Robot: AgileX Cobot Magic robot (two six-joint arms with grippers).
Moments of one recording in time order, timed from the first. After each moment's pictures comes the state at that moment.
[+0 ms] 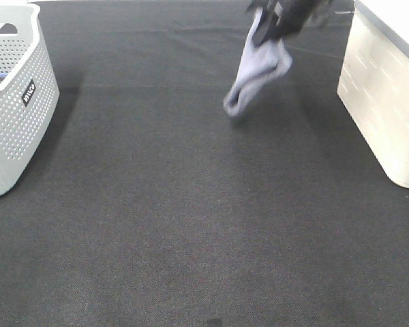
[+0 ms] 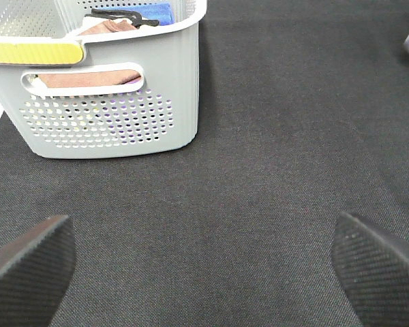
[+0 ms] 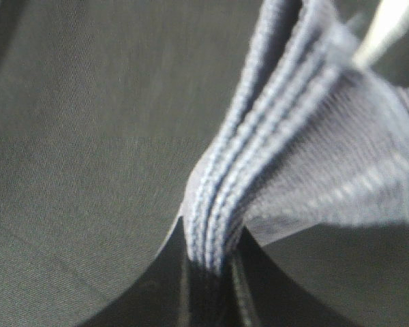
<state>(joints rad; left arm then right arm) 0.01 0.00 -0.50 -0.06 1.05 0.04 0.23 2.28 -2.23 0.39 1.08 -0.28</state>
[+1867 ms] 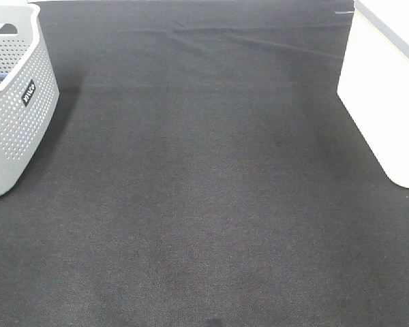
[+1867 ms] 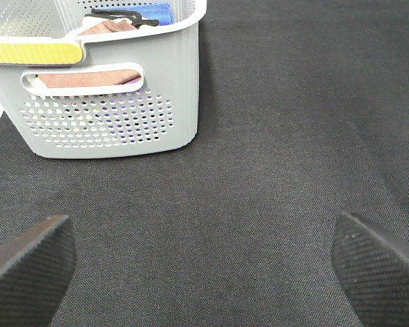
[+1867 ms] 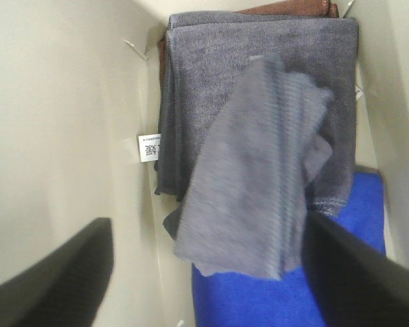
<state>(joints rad) 0.01 0.00 -0.50 -0.06 1.05 0.04 -0.26 2.19 -2.23 0.17 1.22 -0.17</state>
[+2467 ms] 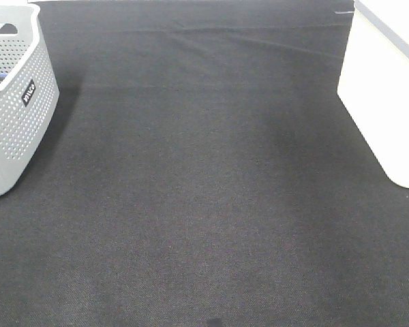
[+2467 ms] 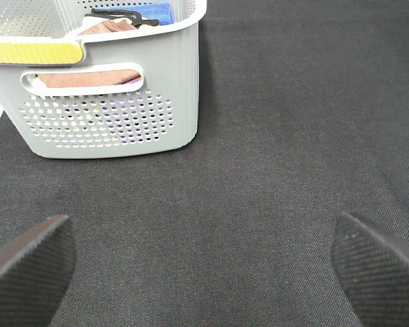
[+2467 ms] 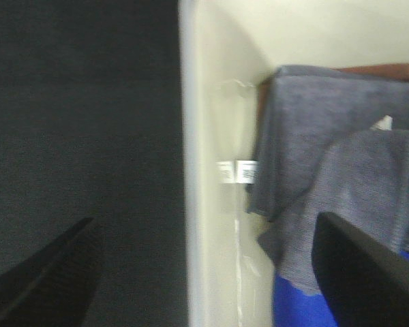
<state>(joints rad) 0.01 0.00 -0.50 -0.06 1.05 0.04 -0.10 2.06 -2.23 0.19 1.22 -0.13</state>
